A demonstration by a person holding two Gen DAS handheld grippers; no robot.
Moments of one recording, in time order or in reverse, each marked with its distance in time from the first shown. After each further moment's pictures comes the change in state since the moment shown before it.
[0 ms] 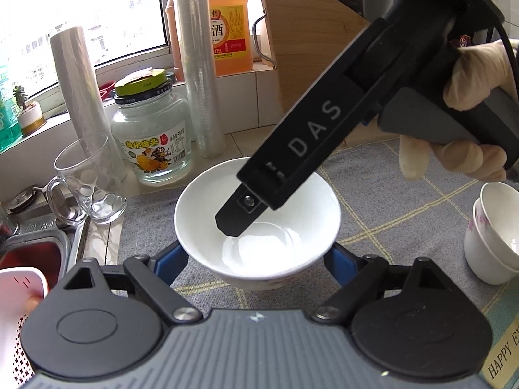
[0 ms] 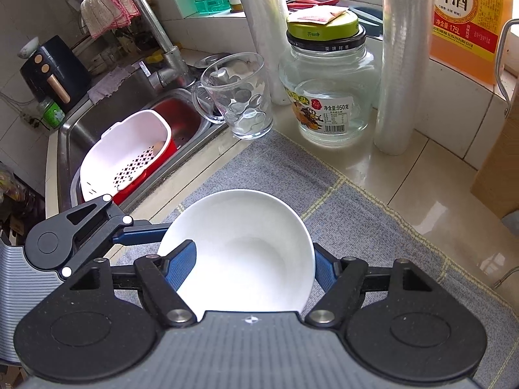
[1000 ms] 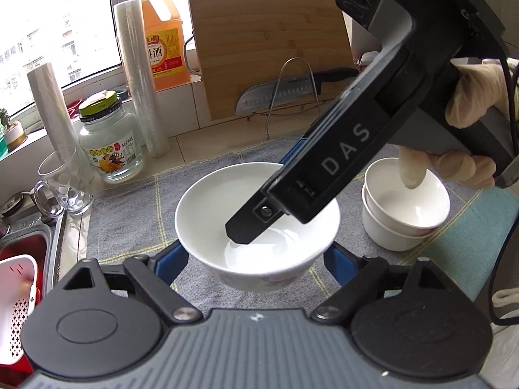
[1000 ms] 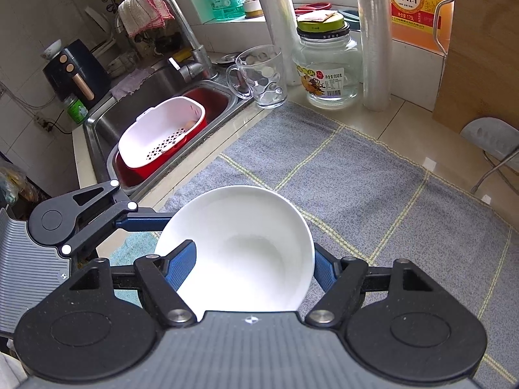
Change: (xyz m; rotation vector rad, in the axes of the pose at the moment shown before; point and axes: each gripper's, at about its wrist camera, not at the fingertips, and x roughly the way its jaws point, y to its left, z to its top) left arm -0.078 -0.071 -0.010 0.063 0.013 -0.091; right arm -0.084 0.035 -0.094 0.032 -0.047 0.011
